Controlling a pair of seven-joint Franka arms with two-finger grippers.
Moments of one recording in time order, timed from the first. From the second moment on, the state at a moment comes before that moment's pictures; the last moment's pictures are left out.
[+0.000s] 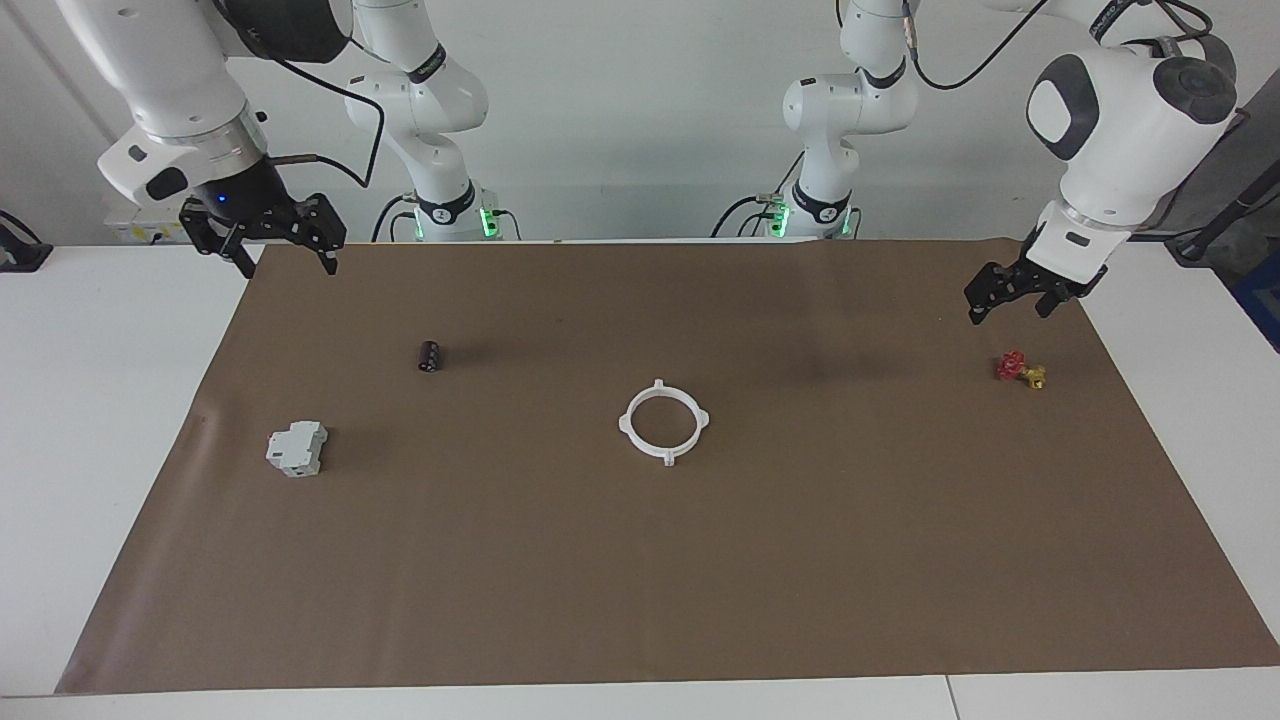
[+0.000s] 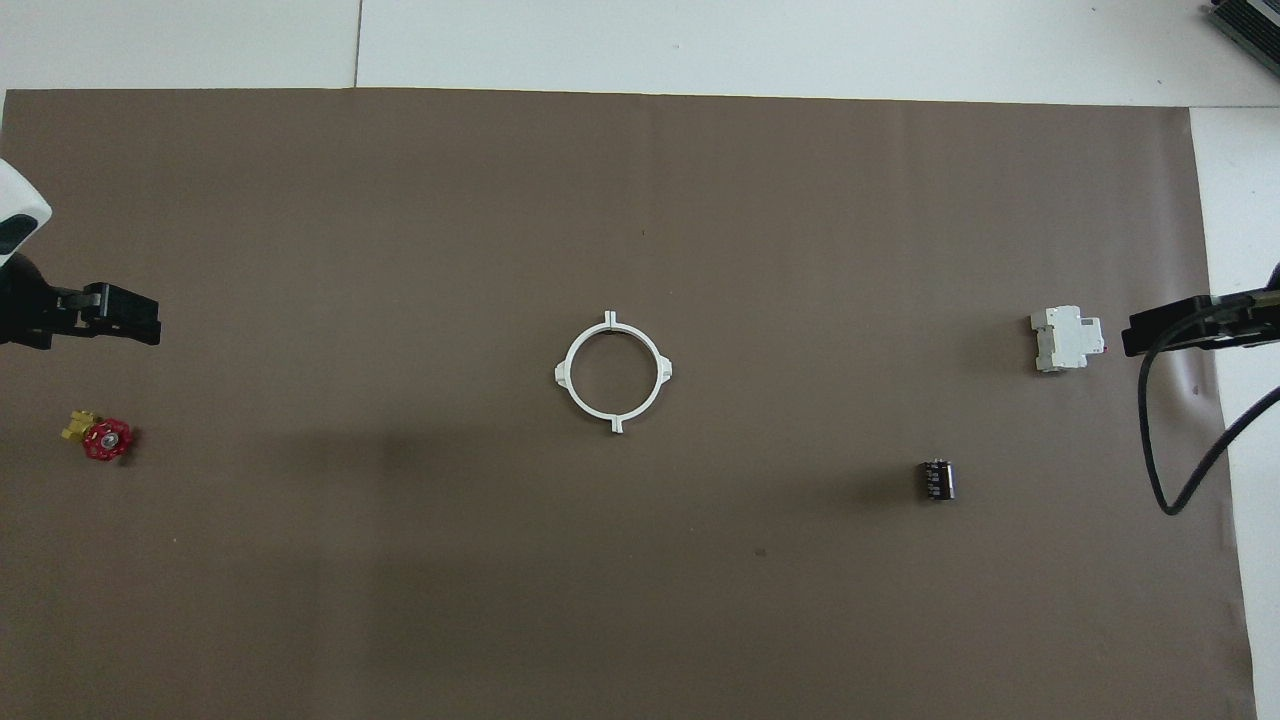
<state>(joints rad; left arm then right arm) -0.06 0.01 0.06 -1.72 0.05 1.71 0.02 0.05 -0.03 -0.08 -1.61 -0.03 1.56 -0.08</state>
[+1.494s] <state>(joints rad) -0.08 -0.01 0.08 -1.70 0.05 1.71 0.06 0.06 -0.03 -0.06 -1.61 -0.03 1.54 -0.03</state>
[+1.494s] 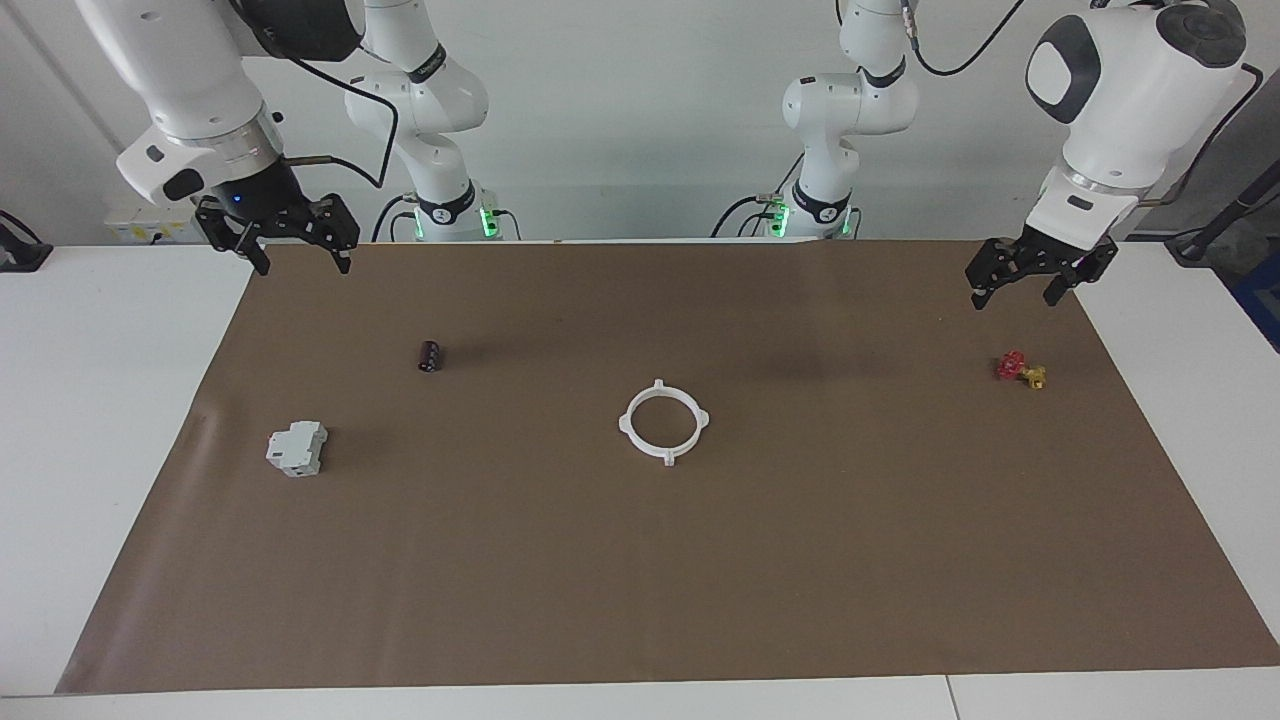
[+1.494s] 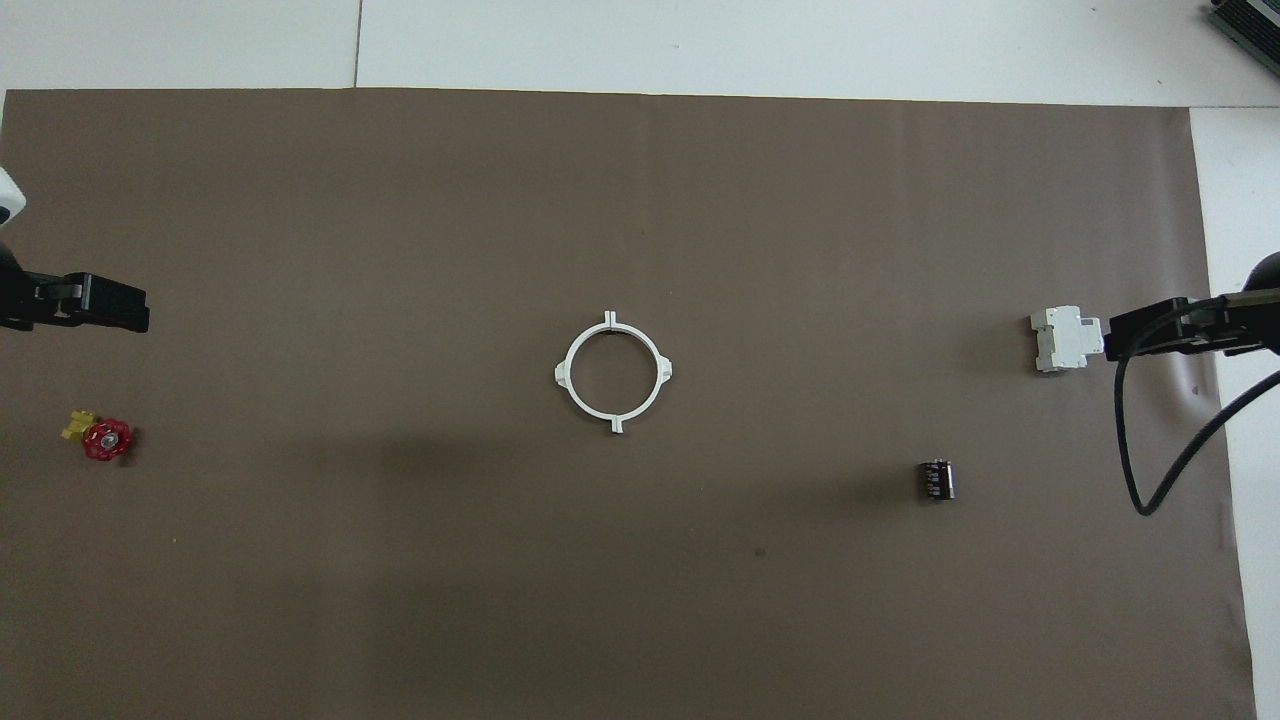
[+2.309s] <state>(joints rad) -0.09 -0.01 0.08 -1.70 0.05 1.71 0.07 0.06 -0.03 -0.06 -1.61 -0.03 1.54 -0.03</state>
